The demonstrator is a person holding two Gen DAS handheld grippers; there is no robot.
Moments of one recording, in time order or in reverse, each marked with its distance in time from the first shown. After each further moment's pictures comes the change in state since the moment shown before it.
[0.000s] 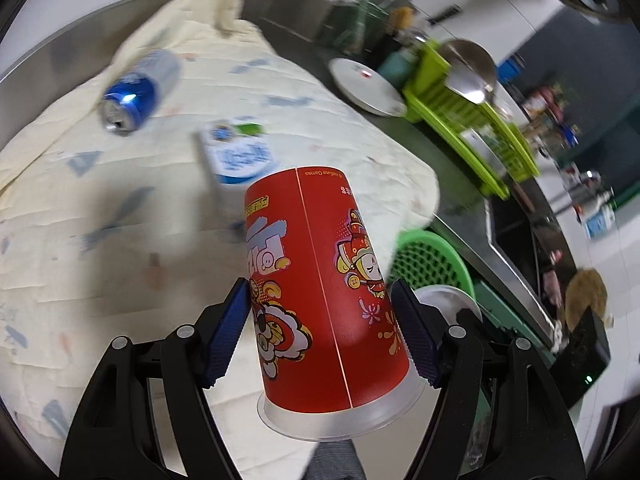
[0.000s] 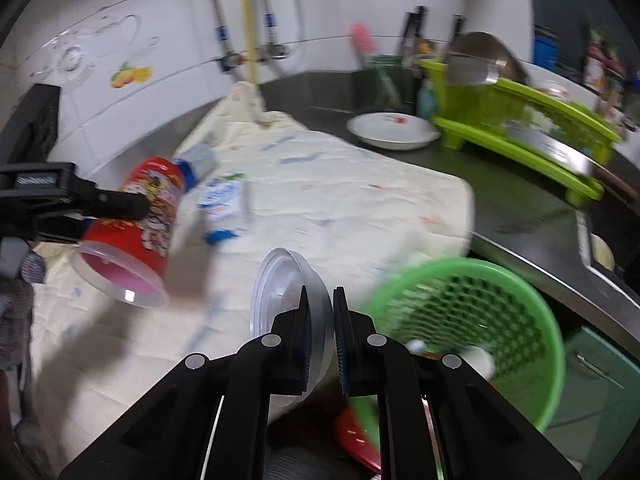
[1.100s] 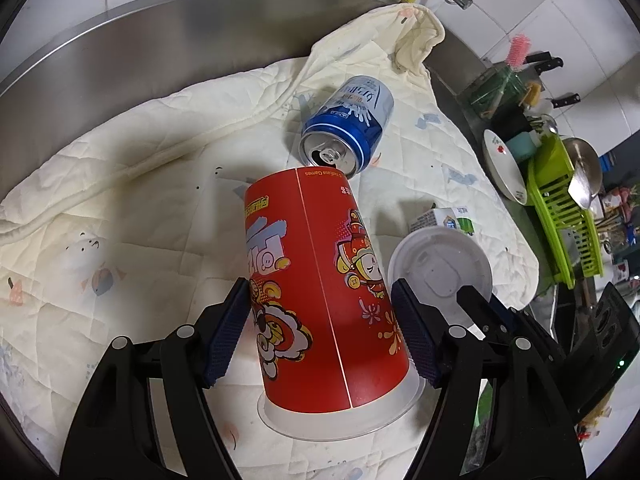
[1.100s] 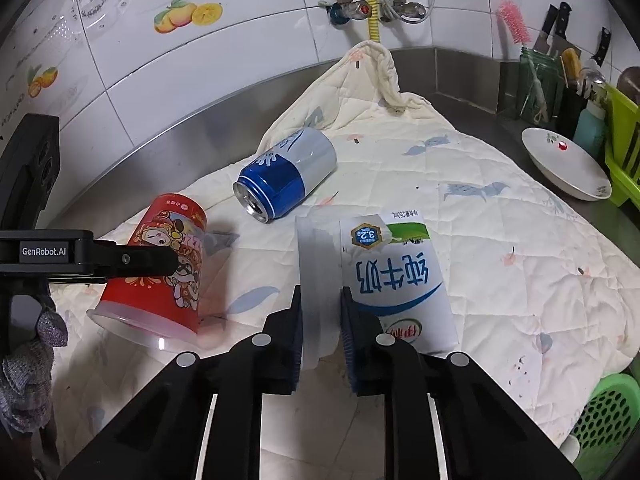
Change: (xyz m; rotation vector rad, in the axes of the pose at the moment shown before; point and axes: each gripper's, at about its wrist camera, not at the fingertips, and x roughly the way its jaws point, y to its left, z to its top) left arm -0.023 0.188 0.056 -0.275 -0.050 0.183; right arm 0.156 0.176 0.097 -0.146 0.094 0.283
